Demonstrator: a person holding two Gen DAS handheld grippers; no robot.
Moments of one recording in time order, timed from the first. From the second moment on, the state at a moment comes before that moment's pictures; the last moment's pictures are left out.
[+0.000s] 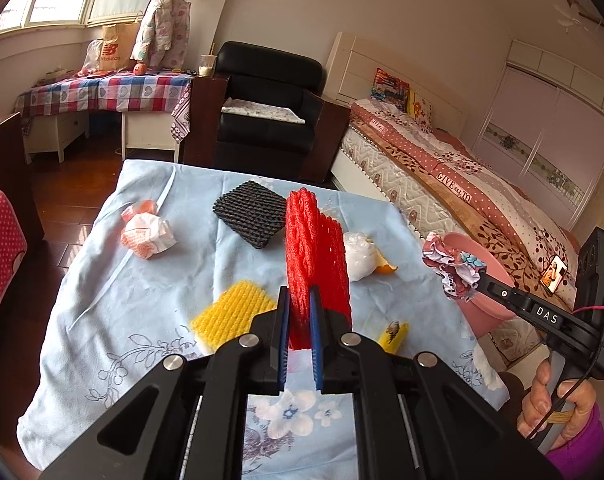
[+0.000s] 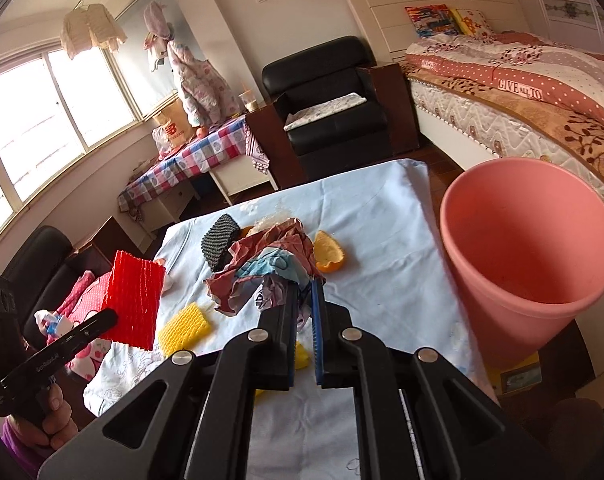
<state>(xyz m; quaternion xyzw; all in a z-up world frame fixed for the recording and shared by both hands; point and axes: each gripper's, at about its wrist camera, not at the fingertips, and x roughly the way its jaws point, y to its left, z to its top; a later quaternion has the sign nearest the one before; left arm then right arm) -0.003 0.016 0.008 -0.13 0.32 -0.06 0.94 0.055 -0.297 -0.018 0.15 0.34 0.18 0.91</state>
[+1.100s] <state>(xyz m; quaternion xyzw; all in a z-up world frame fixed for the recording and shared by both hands) 0.098 -0.193 0.026 -0.07 0.33 -0.22 0.92 0.058 -0.452 -0.027 0.19 0.29 0.02 0.94</state>
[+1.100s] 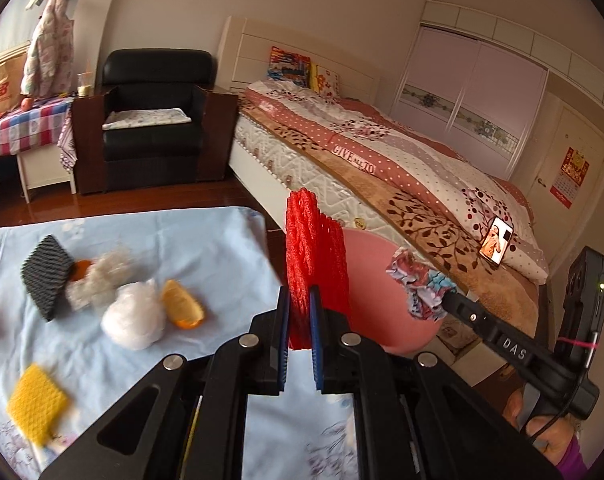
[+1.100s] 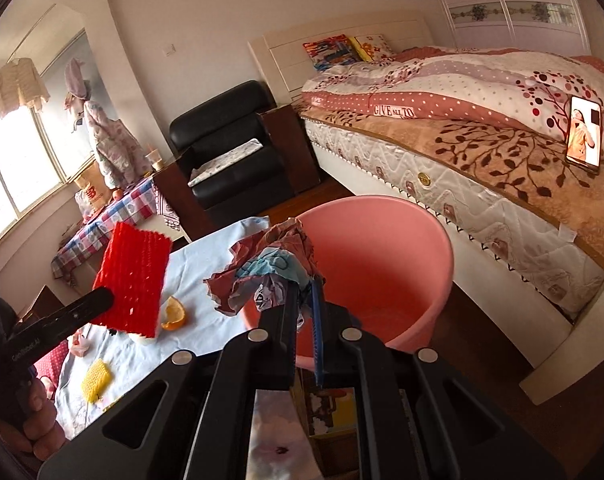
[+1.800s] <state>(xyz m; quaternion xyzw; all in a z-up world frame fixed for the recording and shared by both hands) 0.156 -0.299 -0.040 -0.02 0.40 -0.23 0.89 0.092 -0.494 -0.065 0.20 0.32 -0.02 0.92</state>
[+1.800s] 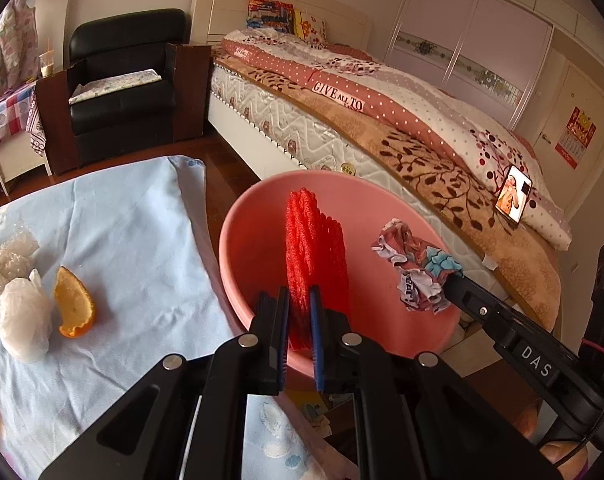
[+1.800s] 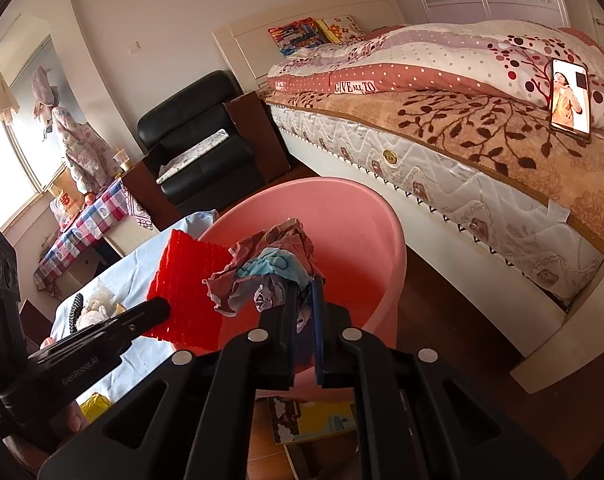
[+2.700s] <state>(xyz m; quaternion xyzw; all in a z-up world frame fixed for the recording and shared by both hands) 0.119 -0.229 0.003 -0.07 0.35 -0.22 0.91 0.092 -0.475 -0.058 0.19 0.33 -0.02 0.92</state>
